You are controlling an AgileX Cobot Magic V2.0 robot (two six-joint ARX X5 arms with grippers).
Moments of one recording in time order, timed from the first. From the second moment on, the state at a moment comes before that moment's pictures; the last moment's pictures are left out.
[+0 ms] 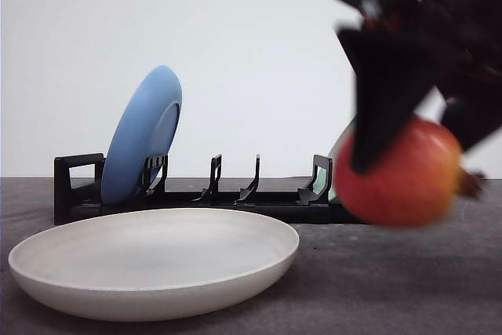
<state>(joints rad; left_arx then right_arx) -0.24 0.59 0.64 -0.71 0.05 -0.12 0.76 1.24 0.90 -0.75 -0.13 0.17</state>
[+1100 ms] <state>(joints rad) -0.24 0.59 0.64 -0.68 0.05 -0.12 0.94 1.80 1.24 -0.57 -0.14 0.07</state>
